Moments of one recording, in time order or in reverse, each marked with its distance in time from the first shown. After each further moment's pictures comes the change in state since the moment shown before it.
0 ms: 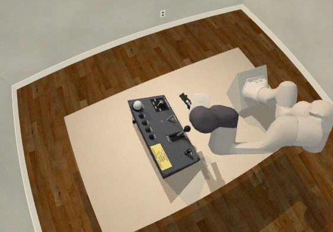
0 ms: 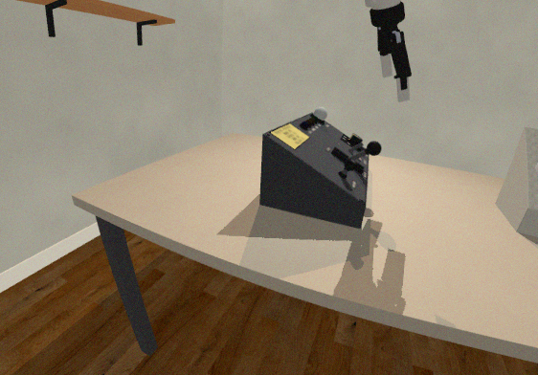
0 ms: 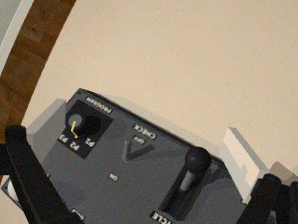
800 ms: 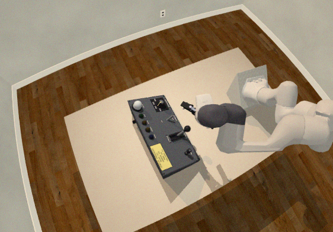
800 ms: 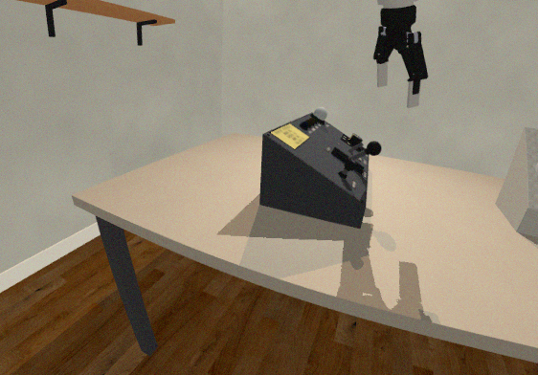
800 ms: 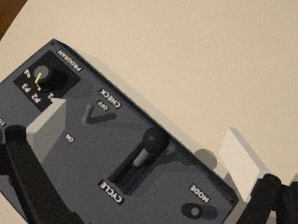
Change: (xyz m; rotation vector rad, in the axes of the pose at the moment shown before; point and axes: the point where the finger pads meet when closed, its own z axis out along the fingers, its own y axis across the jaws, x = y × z) arm -0.008 0.039 0.002 -0.063 -0.146 -0.249
